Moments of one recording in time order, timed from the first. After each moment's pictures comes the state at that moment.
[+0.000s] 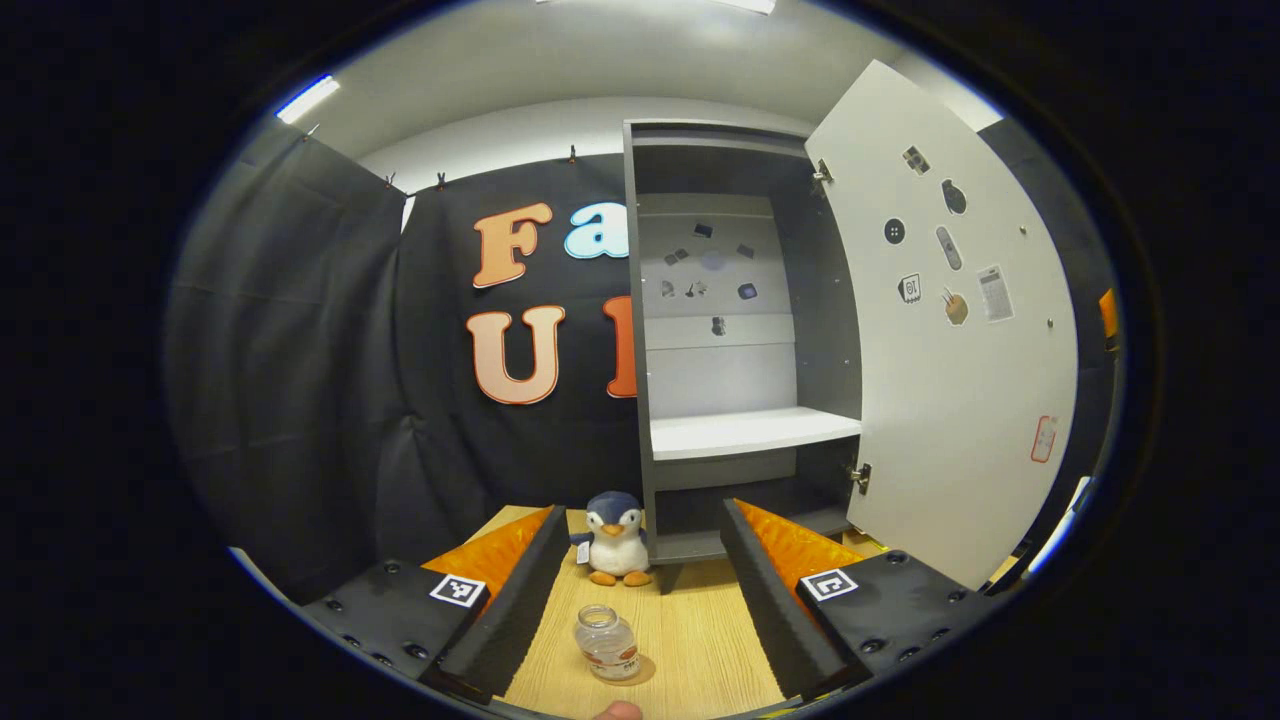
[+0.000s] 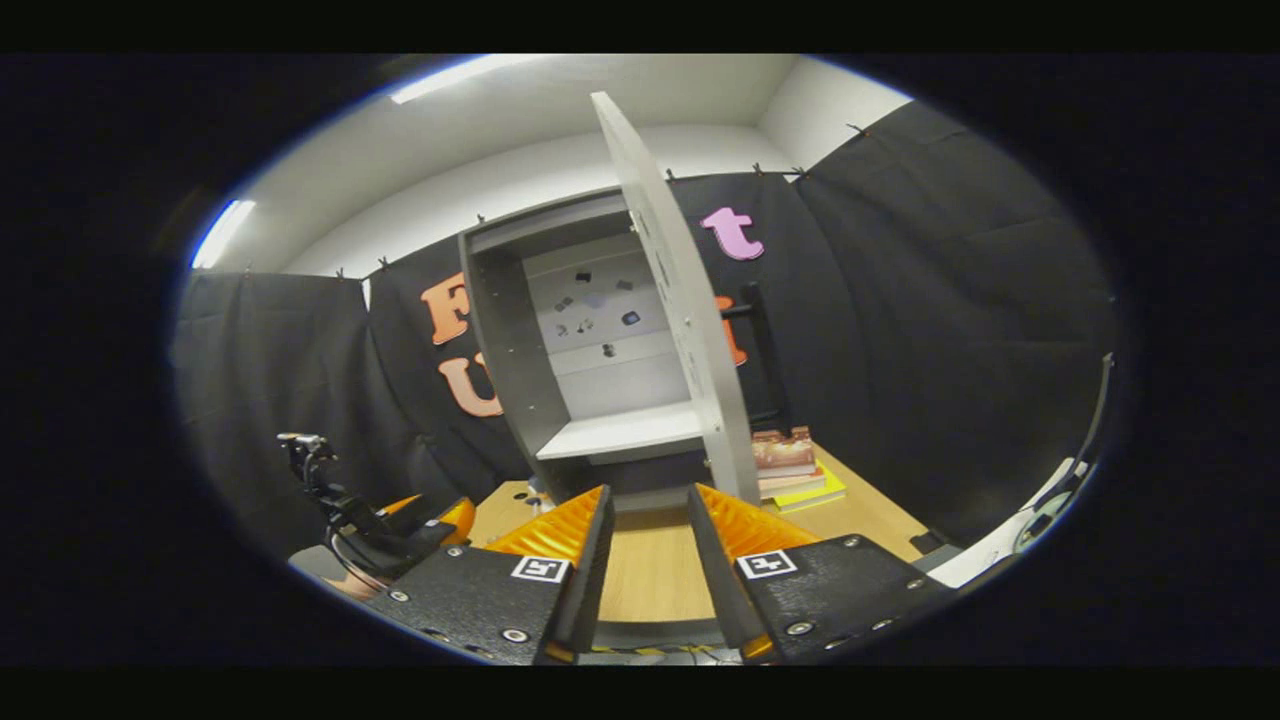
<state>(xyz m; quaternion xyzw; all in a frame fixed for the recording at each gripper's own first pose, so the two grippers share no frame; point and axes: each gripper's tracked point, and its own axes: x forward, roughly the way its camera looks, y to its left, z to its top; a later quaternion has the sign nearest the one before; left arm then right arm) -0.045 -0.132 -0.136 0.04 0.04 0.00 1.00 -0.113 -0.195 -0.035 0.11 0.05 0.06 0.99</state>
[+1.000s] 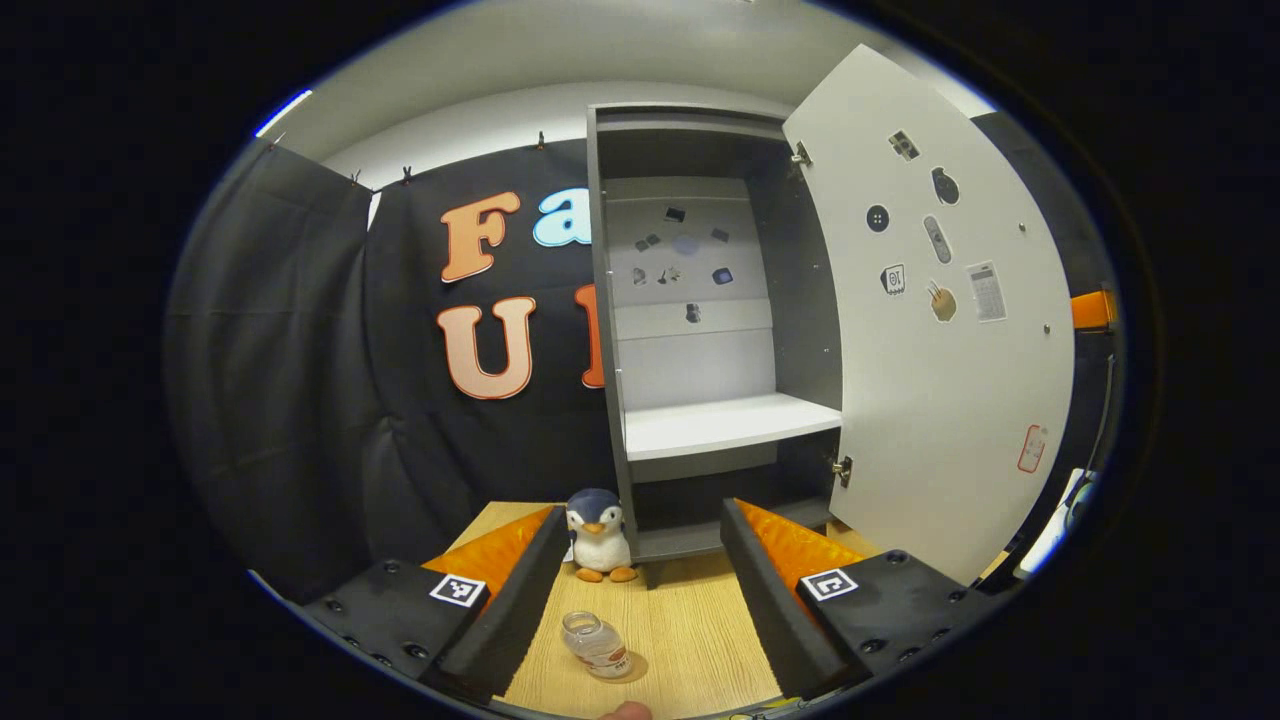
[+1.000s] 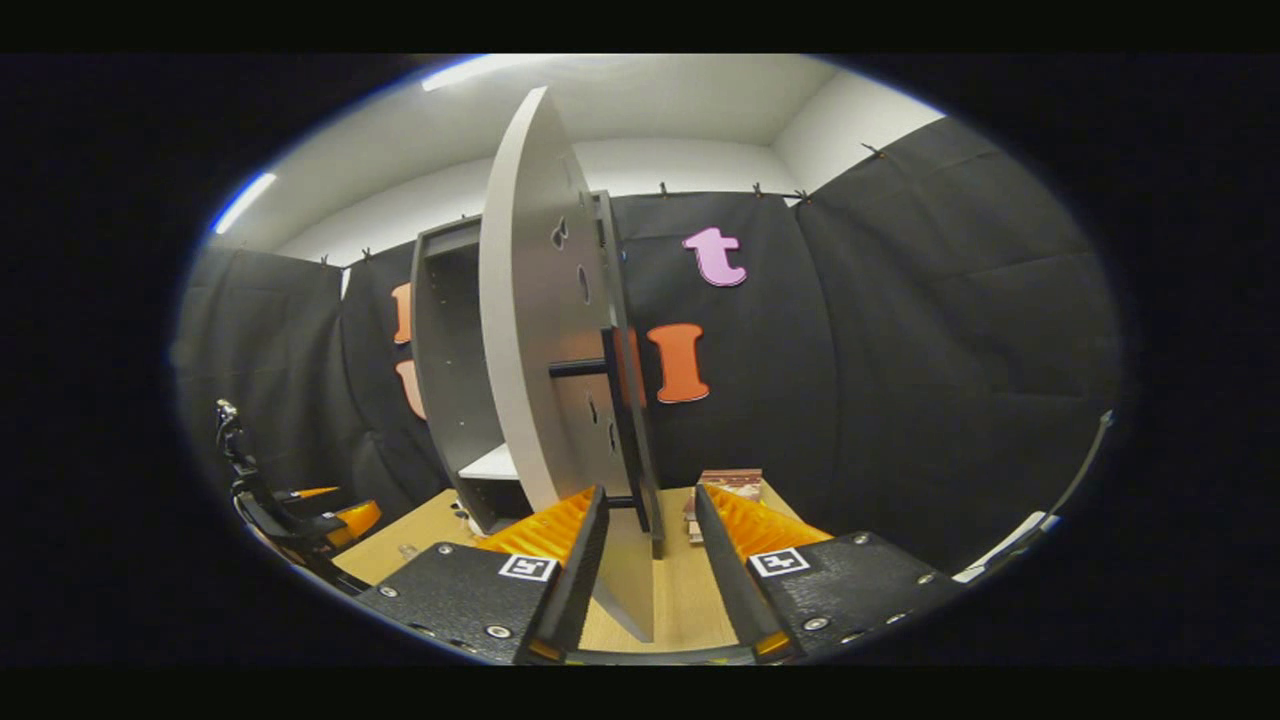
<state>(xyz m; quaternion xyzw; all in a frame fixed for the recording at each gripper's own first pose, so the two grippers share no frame) -0.026 -0.150 -0.130 0.06 0.07 -0.03 1.00 -0.037 -0.268 -0.034 0.07 0.02 0.04 1.00</state>
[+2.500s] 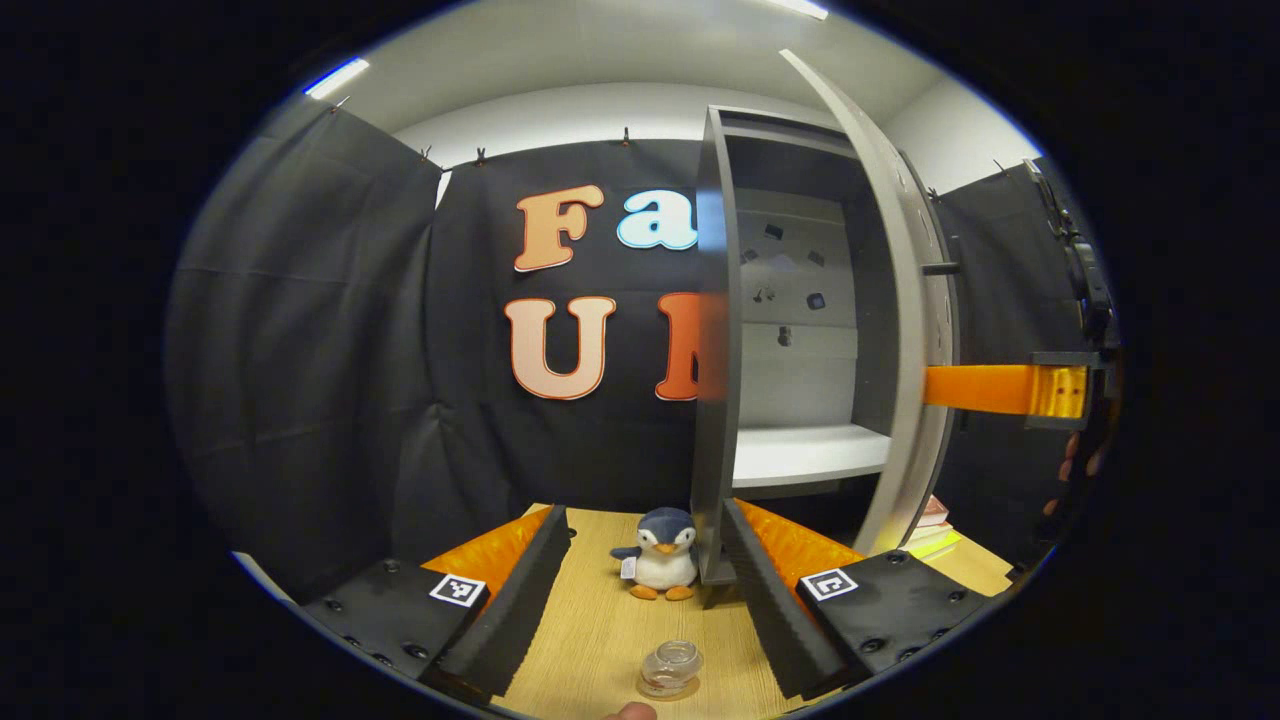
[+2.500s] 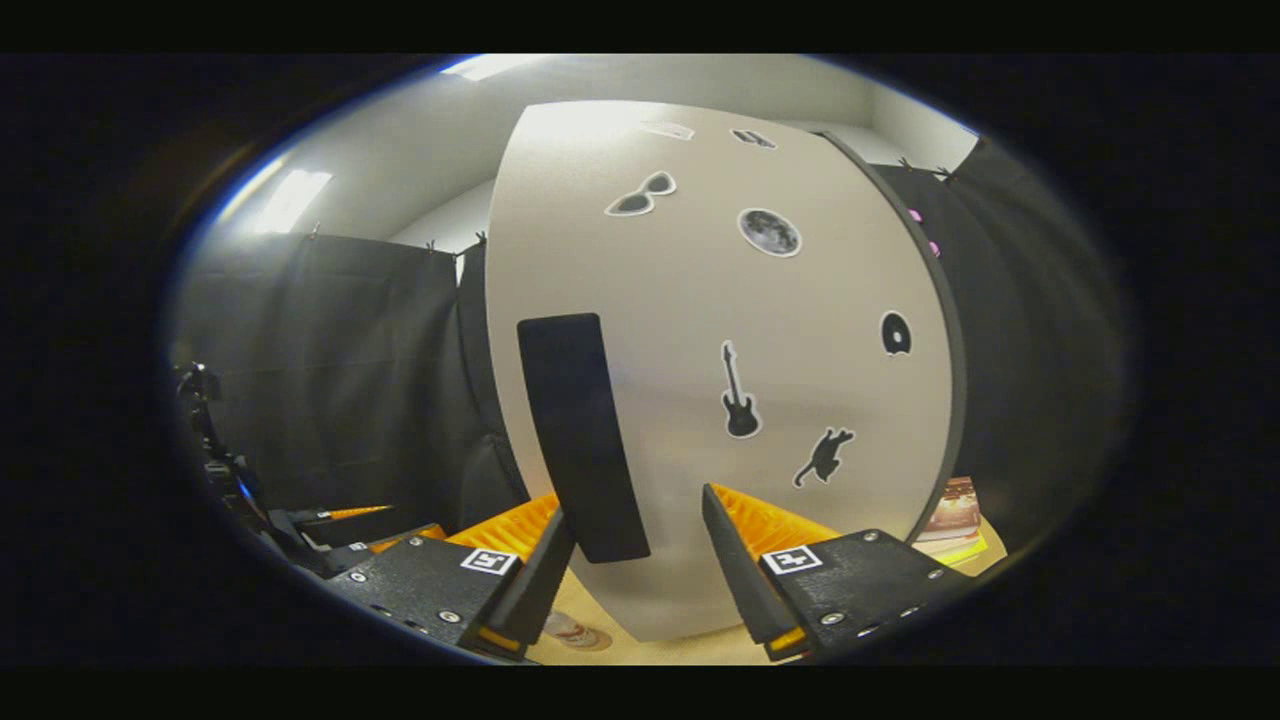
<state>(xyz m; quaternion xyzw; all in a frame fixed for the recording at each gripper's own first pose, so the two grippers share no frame) 0.012 -0.025 -0.106 0.01 0.05 0.05 1.00 0.121 0.042 -0.045 0.06 0.01 0.23 0.97</state>
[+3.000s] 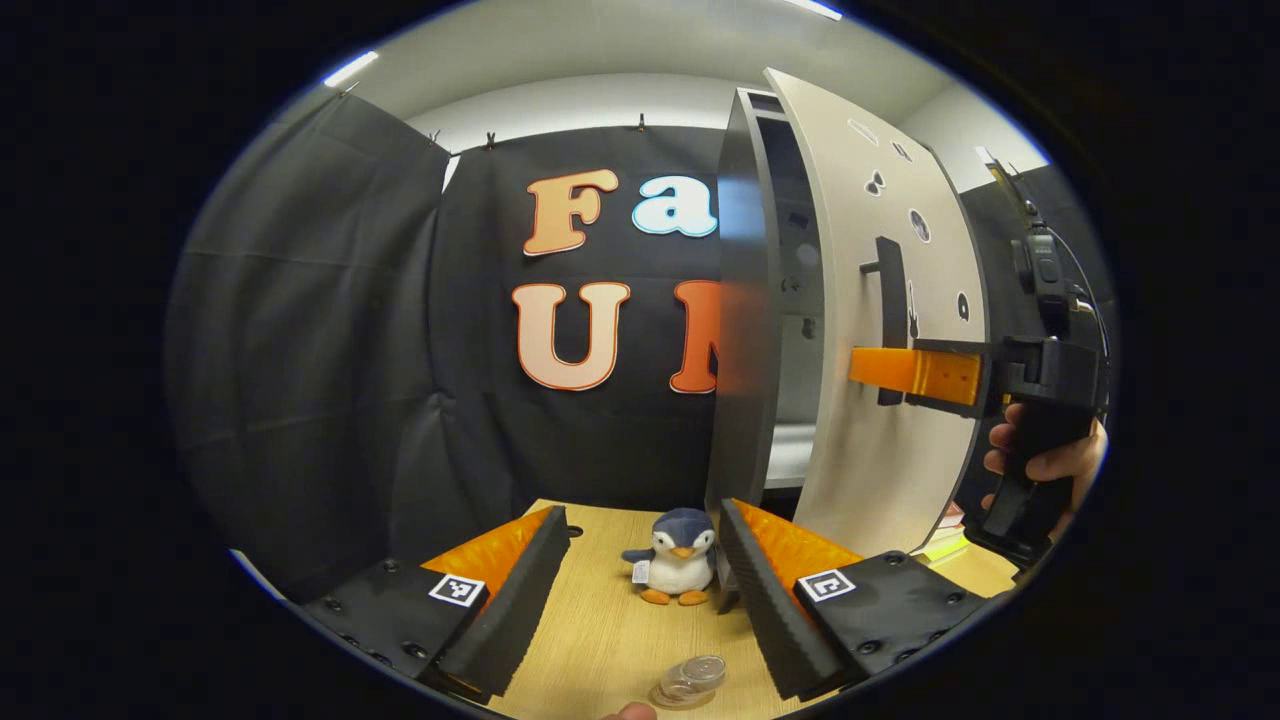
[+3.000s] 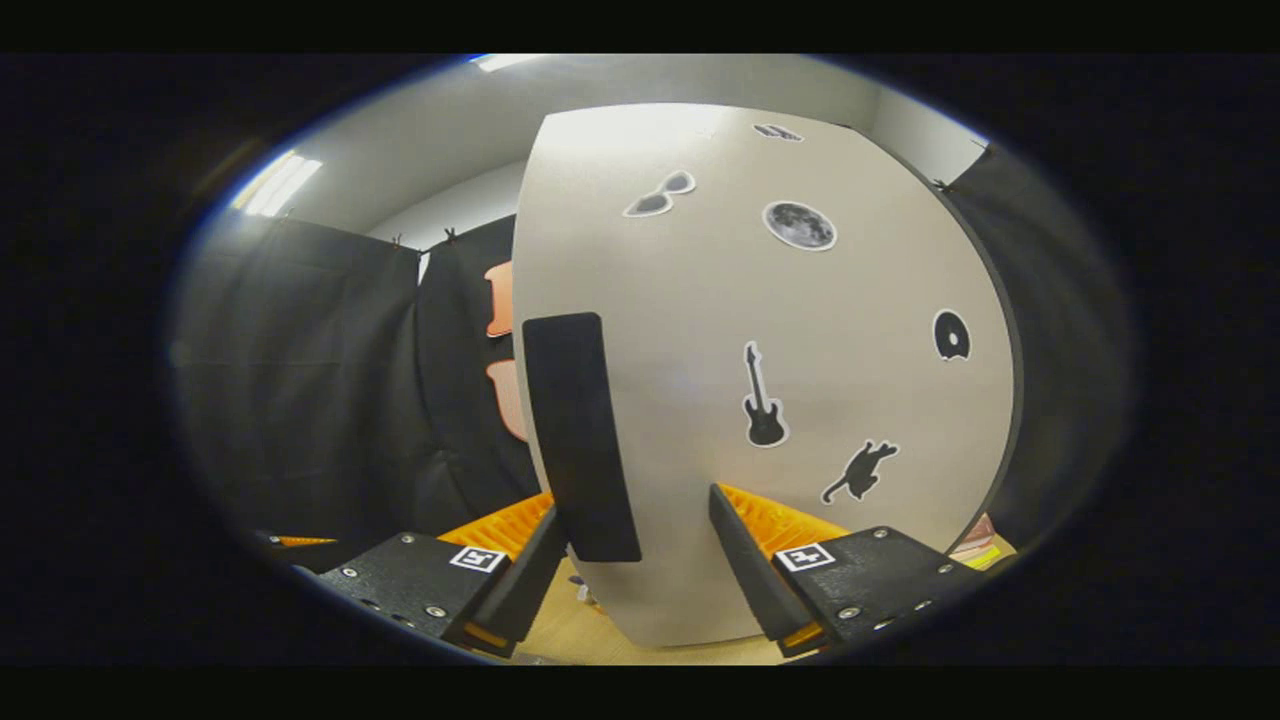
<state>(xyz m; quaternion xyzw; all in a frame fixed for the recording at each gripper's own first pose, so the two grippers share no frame) 0.053 -0.001 -0.131 0.00 0.07 0.05 1.00 0.141 0.074 -0.043 0.06 -0.03 0.16 0.99</state>
